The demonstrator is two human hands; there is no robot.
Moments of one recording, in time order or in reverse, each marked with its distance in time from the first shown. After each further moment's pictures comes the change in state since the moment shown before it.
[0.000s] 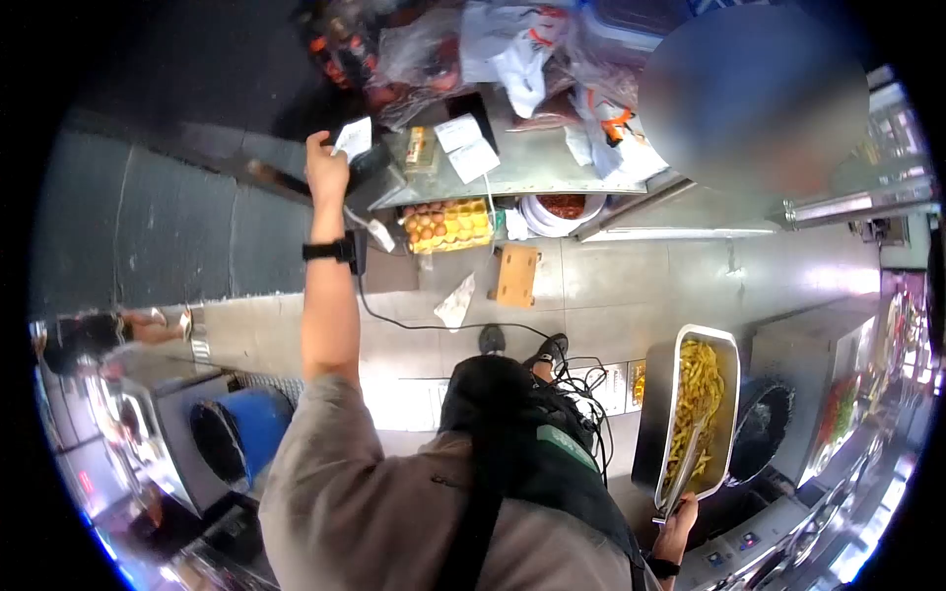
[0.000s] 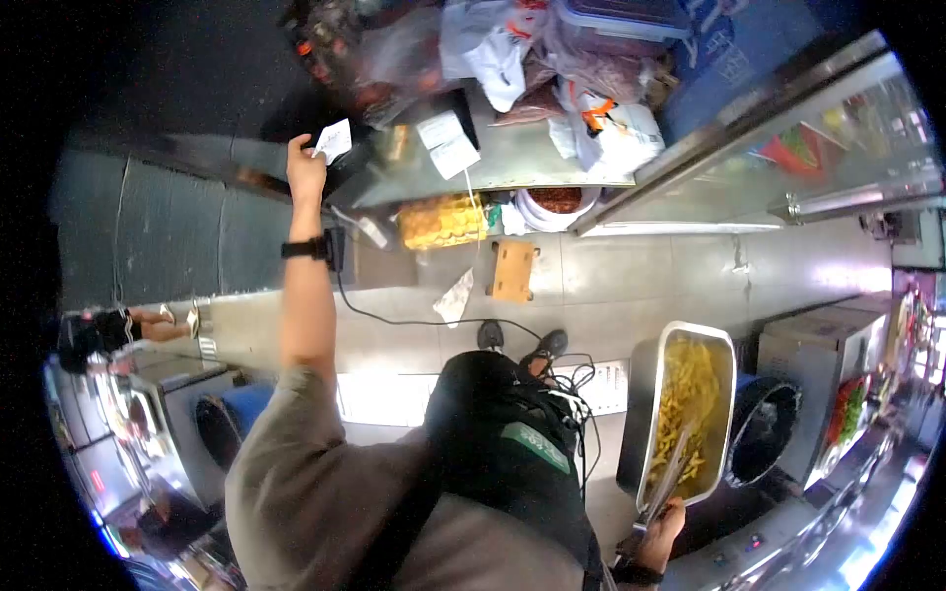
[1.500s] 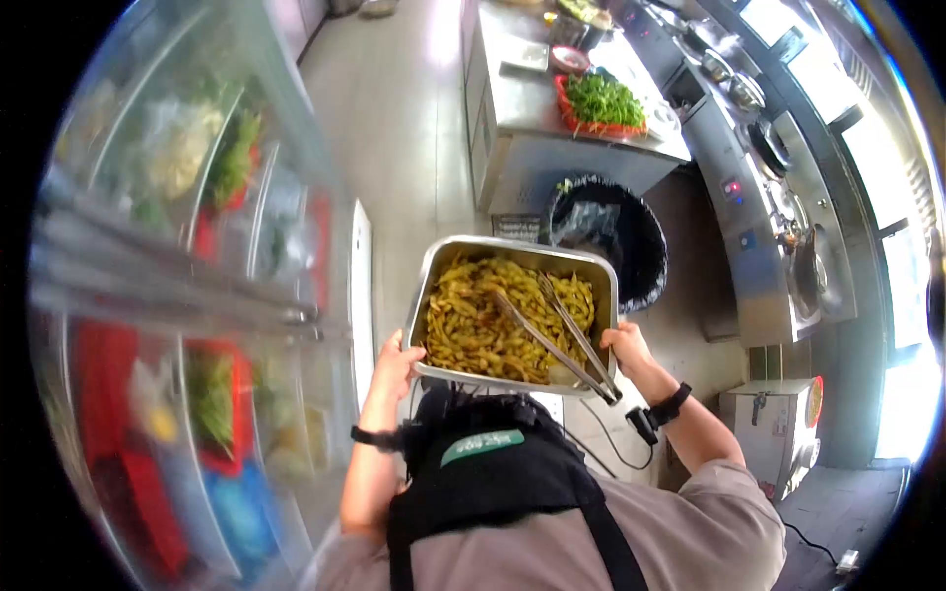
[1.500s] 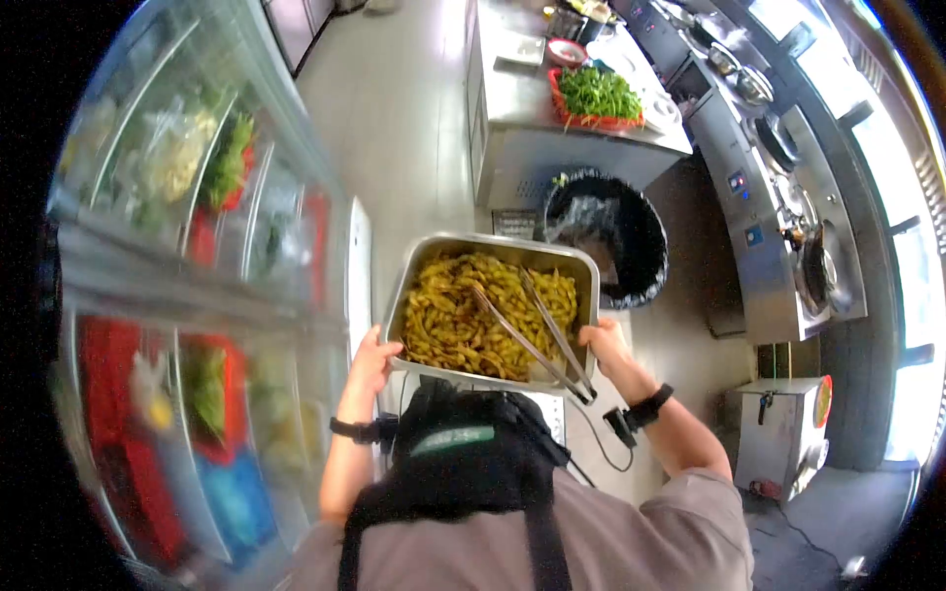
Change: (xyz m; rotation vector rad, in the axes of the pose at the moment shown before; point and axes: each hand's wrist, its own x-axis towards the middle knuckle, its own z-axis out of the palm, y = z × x) left_hand -0.629 0.225 0.388 -0.274 -2.118 -0.325; right_hand 0.112 0.013 -0.071 0.166 0.344 -0.284
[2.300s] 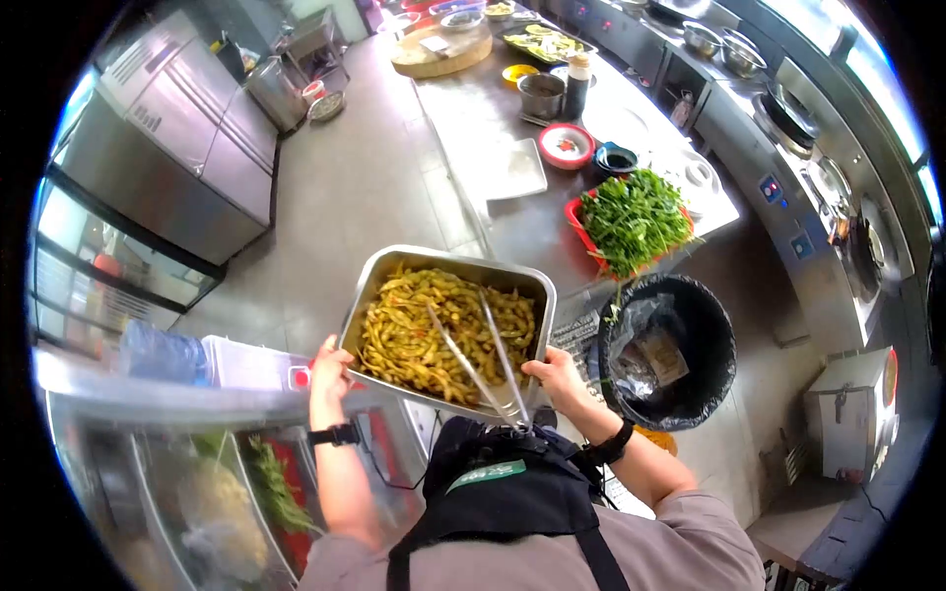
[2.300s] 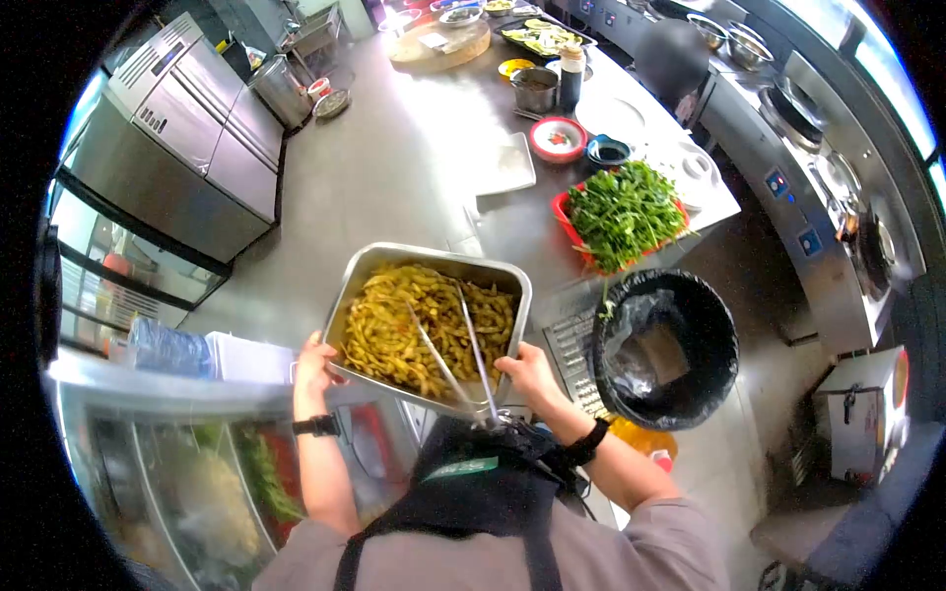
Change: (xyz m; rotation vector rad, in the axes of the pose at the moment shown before) left_hand 0.019 -0.022 0.007 0.067 0.362 0.312; right_hand 0.037 0.108 -0.014 0.204 -0.316 -0.283
